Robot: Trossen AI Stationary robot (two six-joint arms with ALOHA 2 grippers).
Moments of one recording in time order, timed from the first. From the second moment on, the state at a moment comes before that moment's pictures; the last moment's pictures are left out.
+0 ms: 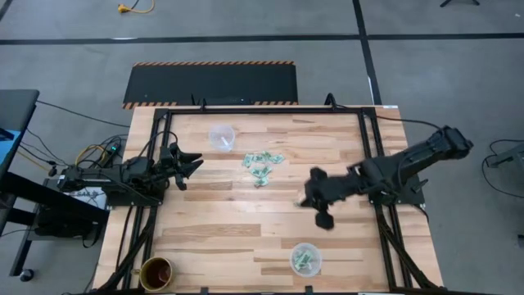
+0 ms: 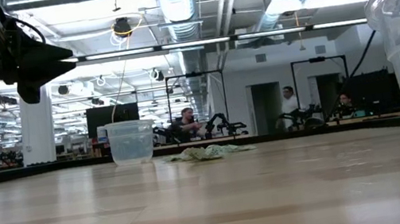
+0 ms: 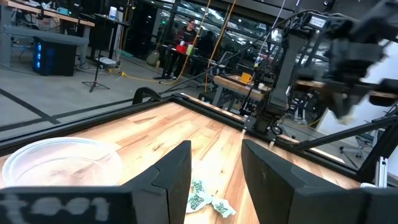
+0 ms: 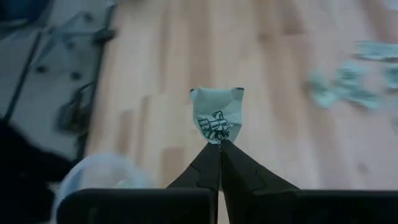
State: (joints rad) left arm -0.01 0.02 0.01 0.08 -0.36 -0.31; right arm 0.39 1.27 1.05 -0.58 0.07 0.37
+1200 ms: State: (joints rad) left arm -0.01 0.02 0.01 0.08 -0.36 -0.31; right arm 0.80 1.54 1.05 -0.39 0.15 0.62
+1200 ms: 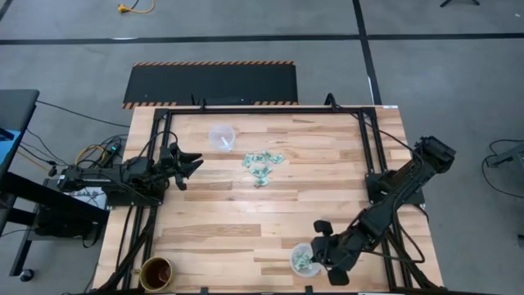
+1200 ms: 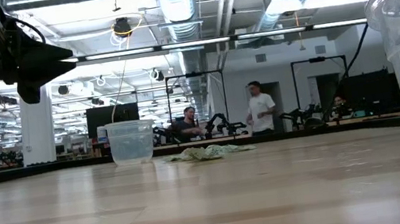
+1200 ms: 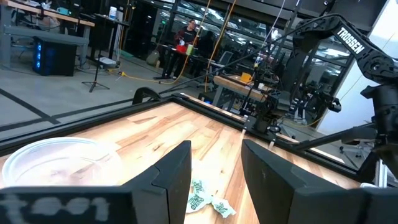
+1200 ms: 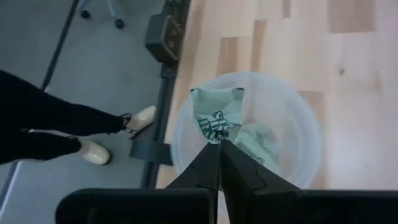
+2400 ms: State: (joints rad) left arm -0.01 0.02 0.01 0.08 -0.36 -0.31; right arm 0.47 1.50 1.05 -0.36 0.17 0.57
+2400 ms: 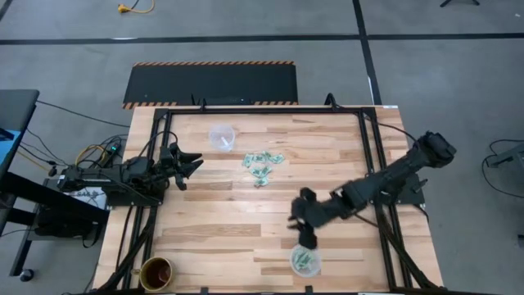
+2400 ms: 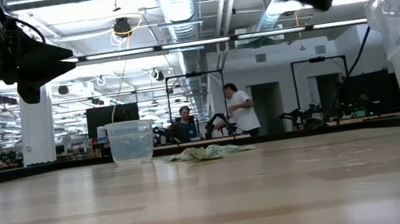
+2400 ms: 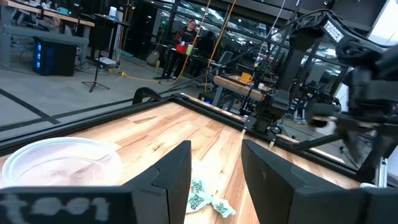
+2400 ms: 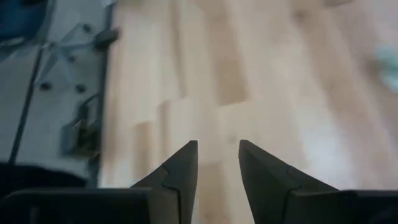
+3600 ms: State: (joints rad) left arm -0.01 0.03 0.01 0.08 -0.36 -0.31; right arm 0.03 1.98 1.15 -0.03 0.16 0.11
